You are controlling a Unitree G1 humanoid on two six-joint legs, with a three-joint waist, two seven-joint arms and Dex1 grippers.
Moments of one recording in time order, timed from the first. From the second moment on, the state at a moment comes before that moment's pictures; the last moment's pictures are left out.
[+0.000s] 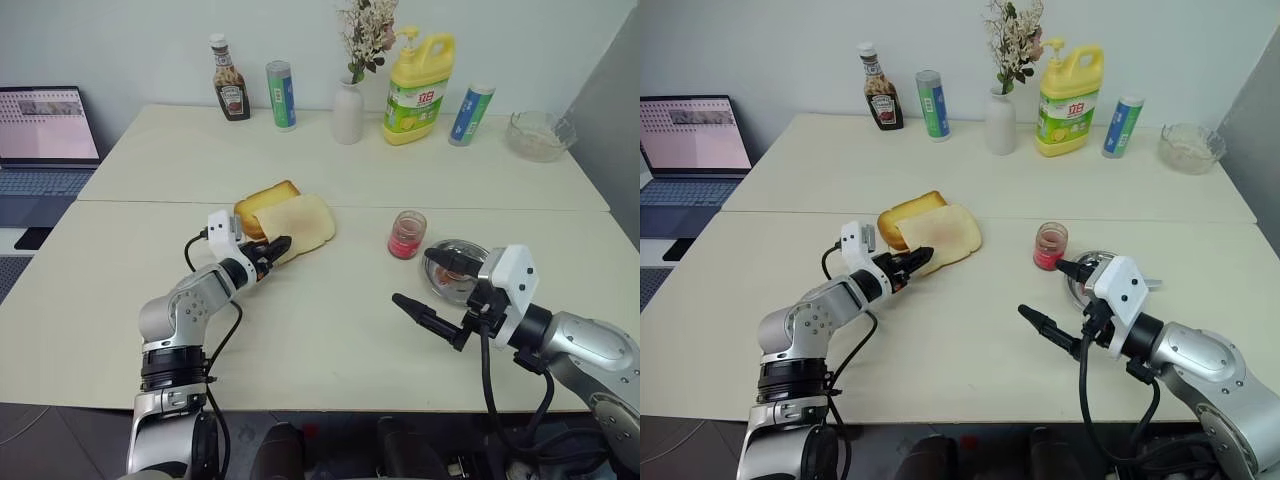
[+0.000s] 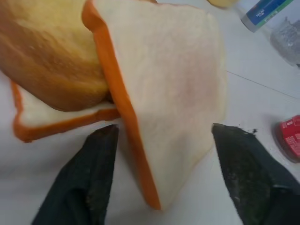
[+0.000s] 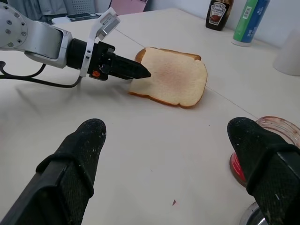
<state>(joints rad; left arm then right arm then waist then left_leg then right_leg) -0.50 0.29 0.28 0.13 -0.59 0.86 -0.32 -0.02 -0.68 -0.11 -0.83 0.62 0.68 0.52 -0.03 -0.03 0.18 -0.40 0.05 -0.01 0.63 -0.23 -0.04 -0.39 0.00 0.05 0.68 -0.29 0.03</state>
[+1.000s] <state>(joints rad) -0.22 0.51 0.29 -0.27 -1.08 1.47 -0.58 0.19 -0.93 -0.30 -0.89 0.81 0.73 0.76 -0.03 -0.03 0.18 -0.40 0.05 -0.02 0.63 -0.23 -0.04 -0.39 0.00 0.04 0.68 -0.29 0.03</state>
